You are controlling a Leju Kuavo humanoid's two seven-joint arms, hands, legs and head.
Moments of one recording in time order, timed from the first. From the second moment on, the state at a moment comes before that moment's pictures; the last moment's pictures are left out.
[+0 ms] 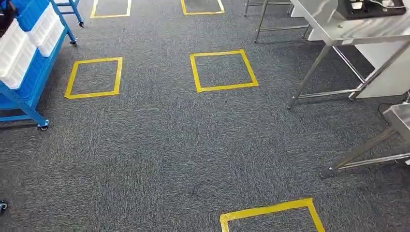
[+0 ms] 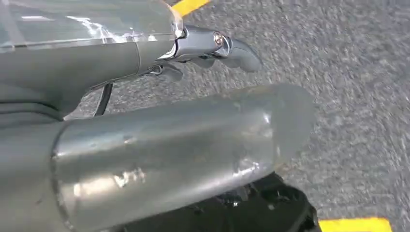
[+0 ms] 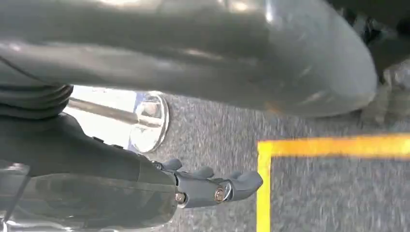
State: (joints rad) left arm -0.06 -0.13 1.19 -0.24 -1.30 -0.03 -0.35; right arm -0.03 0.10 -1.12 -0.19 1.12 0.03 0.03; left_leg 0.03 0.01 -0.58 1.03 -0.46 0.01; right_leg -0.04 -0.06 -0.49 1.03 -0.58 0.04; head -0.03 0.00
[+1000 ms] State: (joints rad) left arm -0.05 -0.13 1.17 -0.23 -1.31 -0.03 -0.35; right arm -0.03 0.12 -1.12 -0.20 1.13 0.03 0.03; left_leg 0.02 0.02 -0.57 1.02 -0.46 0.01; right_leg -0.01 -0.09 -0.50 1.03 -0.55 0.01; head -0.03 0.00
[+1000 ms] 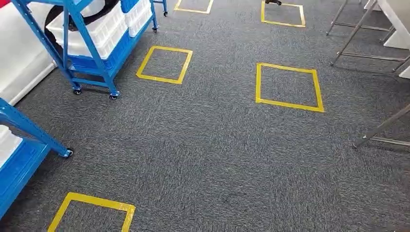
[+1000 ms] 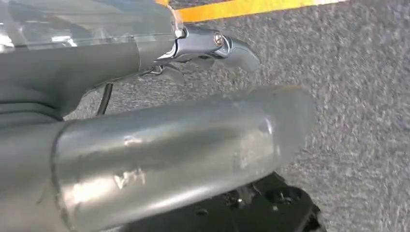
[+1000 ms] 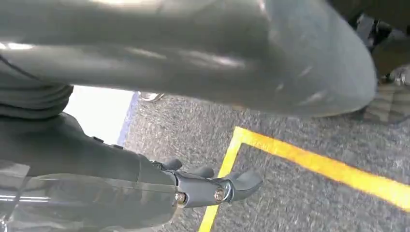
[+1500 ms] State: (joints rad) left arm -0.05 -0.12 1.17 -0.23 -1.31 -0.03 -0.35; right arm -0.03 0.13 -1.13 -0.20 1.14 0.03 0.03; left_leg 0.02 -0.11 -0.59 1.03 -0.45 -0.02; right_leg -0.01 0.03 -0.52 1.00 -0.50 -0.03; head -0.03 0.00
